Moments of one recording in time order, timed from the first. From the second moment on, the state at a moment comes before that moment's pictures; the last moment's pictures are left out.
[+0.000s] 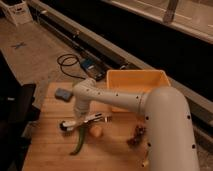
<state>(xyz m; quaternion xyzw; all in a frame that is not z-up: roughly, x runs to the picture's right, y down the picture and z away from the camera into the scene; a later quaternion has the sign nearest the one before) -0.157 0.180 0.852 -0.39 -0.21 -0.13 0.89</state>
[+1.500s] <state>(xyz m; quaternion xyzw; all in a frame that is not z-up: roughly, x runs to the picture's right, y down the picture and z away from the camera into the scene) -0.184 0.183 0.831 -0.38 -0.26 -0.16 0.87</state>
